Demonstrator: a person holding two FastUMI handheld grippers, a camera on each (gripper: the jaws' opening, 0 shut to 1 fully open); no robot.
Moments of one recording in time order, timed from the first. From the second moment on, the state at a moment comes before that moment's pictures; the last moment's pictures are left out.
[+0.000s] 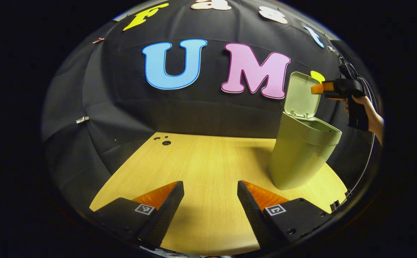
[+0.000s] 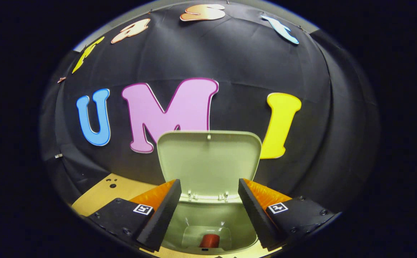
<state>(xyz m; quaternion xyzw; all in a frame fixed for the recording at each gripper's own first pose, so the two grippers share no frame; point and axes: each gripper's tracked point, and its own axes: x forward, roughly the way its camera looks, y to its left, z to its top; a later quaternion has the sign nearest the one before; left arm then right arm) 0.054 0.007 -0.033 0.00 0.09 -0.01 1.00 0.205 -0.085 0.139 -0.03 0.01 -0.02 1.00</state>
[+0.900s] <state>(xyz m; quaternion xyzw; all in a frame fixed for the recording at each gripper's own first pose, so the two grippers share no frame) 0.038 0.002 -0.036 -0.06 0.08 0.08 0.99 0.291 -0.099 0.216 0.00 -0.02 -0.02 1.00</state>
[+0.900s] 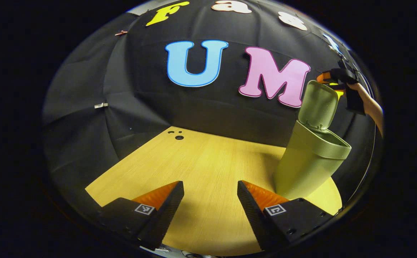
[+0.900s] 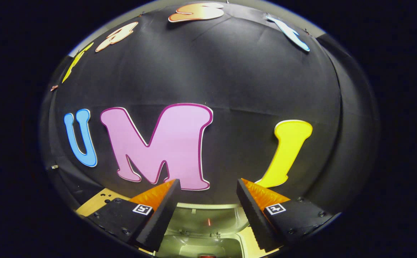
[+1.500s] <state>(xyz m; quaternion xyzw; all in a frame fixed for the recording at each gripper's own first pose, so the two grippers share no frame) 0.033 -0.001 -0.024 -0.04 0.08 0.05 0.99 0.221 -0.090 0.173 0.05 0.04 0.01 1.00</state>
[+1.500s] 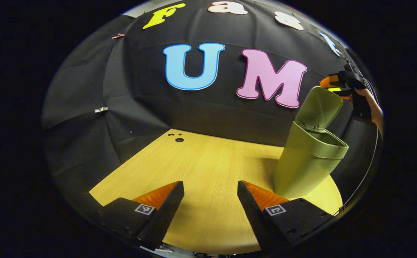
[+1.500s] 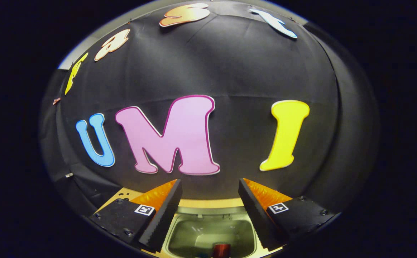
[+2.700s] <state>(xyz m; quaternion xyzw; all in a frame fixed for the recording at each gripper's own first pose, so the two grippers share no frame) 0.033 0.029 -0.045 0.00 0.08 -0.05 1.00 0.155 -0.075 0.010 0.02 0.11 -0.08 0.99</state>
